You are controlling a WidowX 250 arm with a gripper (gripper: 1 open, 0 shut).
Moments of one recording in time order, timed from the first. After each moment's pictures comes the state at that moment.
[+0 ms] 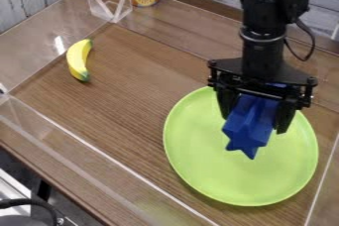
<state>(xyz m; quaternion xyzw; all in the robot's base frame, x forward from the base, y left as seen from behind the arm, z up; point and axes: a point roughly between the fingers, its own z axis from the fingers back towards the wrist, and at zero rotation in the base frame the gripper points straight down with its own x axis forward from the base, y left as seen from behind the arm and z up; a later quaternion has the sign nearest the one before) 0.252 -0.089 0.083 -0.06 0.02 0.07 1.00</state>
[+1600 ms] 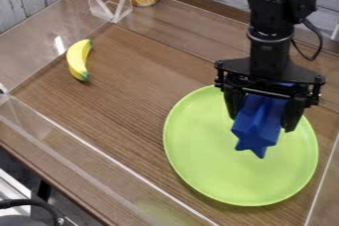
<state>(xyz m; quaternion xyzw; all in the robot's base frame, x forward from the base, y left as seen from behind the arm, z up) 0.259 -0.095 0.082 -0.07 0.01 0.09 0.99</state>
